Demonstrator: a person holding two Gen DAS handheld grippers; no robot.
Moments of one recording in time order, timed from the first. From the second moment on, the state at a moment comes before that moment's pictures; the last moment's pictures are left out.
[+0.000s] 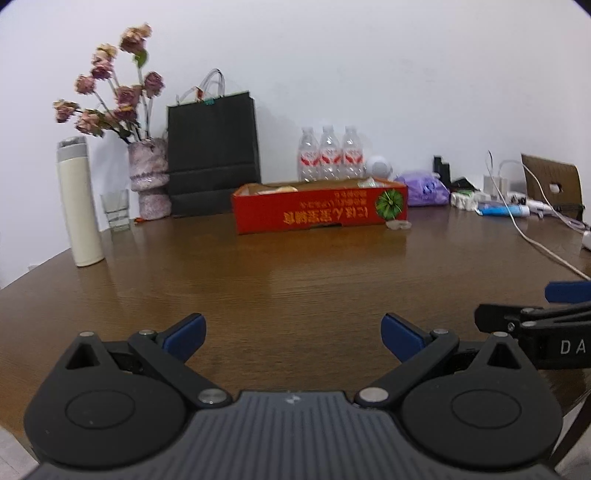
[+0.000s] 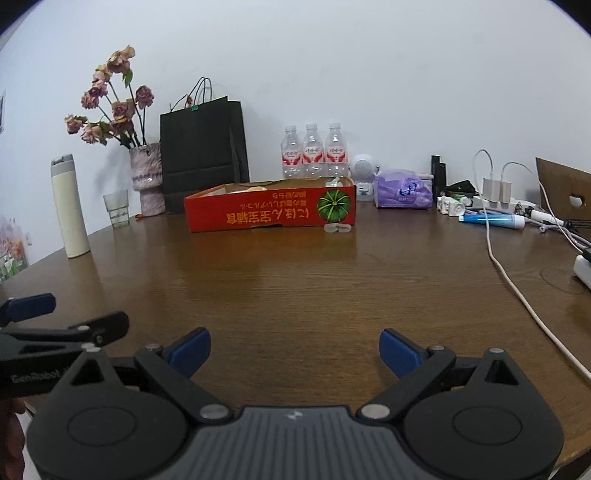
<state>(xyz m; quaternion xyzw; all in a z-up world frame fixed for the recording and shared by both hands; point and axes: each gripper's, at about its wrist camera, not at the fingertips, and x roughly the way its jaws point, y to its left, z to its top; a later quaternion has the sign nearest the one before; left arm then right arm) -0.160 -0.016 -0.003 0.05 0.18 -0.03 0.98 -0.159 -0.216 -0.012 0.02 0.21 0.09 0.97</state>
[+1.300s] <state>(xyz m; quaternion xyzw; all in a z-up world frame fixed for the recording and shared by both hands) 0.132 -0.007 0.018 -0.01 0.32 -0.01 0.95 0.178 -0.223 -0.003 -0.02 0.31 0.07 0.95</state>
